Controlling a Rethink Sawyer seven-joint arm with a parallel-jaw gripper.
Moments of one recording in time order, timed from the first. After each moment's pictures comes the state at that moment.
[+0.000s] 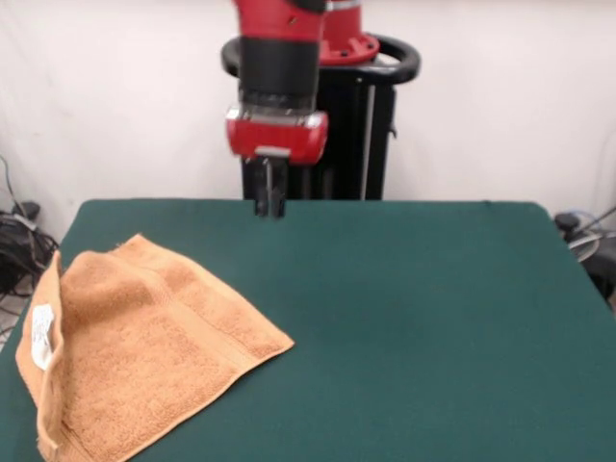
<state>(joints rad) -0.51 -0.86 0.09 2.14 -0.02 0.06 1.44</state>
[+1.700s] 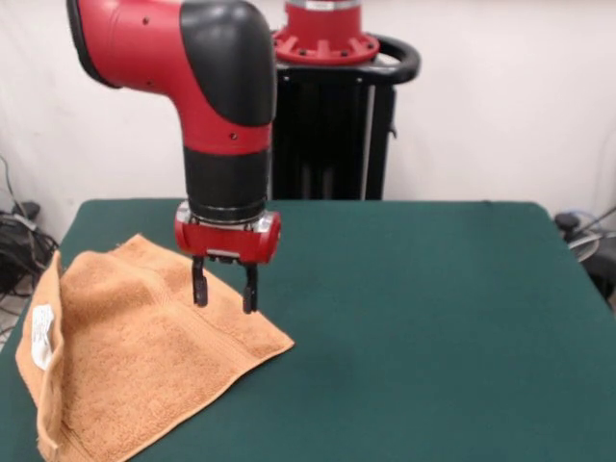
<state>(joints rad) -0.50 -0.55 0.05 1.76 -0.01 0.23 1.44</state>
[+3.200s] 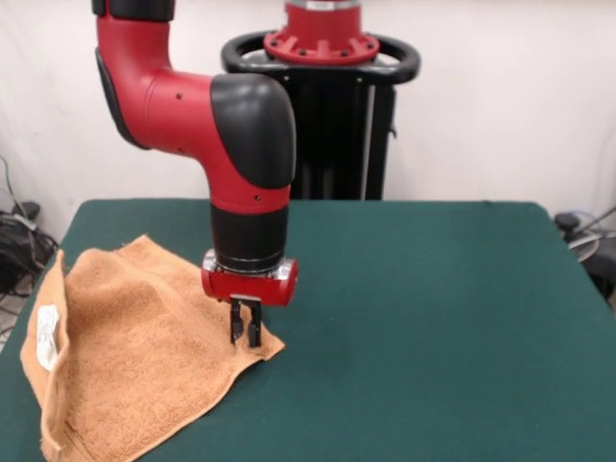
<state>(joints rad) -0.48 -0.39 0.05 1.73 -0.01 0.09 1.44</state>
